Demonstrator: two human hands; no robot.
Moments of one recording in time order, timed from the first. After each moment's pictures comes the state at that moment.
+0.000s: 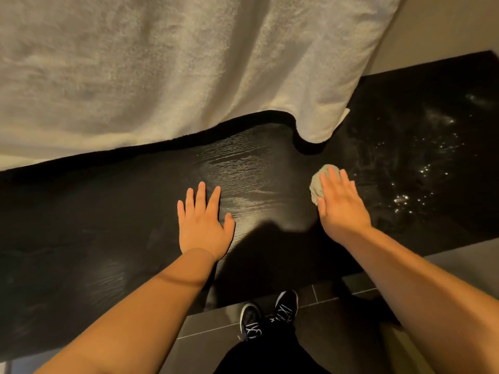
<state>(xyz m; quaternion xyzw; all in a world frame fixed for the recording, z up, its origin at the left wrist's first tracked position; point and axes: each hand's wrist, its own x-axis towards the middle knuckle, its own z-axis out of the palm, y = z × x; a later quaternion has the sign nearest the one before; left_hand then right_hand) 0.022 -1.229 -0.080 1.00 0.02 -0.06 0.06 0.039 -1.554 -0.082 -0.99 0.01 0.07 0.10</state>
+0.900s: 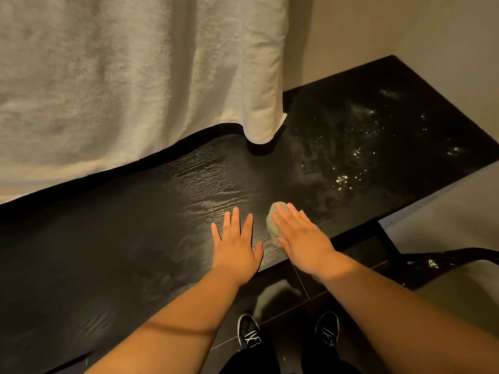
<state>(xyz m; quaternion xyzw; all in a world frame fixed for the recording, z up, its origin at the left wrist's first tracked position) -0.051 -1.338 -0.070 0.97 -0.17 -0.19 0.03 -0.078 -1.550 -0.070 -0.98 -0.09 0.13 0.11</state>
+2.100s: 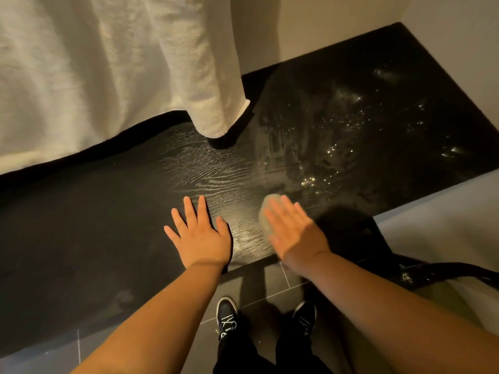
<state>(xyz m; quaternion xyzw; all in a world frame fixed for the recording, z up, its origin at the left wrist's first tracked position) -0.033 -1.434 -0.084 0.98 0.13 -0.11 0.09 -0.069 -1.662 -0.099 -0.98 -0.16 0.08 0.06</state>
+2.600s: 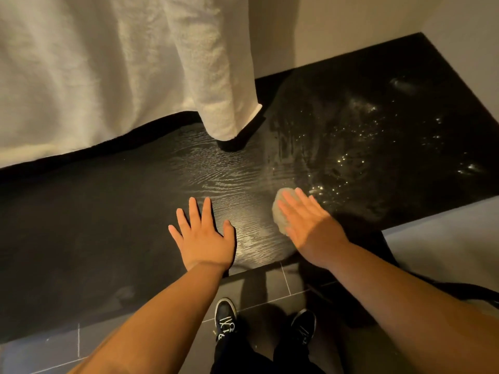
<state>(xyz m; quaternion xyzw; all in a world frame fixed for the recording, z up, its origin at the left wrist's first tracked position) -0.032 -1.435 -0.079 0.98 0.13 -0.12 0.08 -0.037 -1.699 -0.092 -0.97 -0.21 0.05 0.09</state>
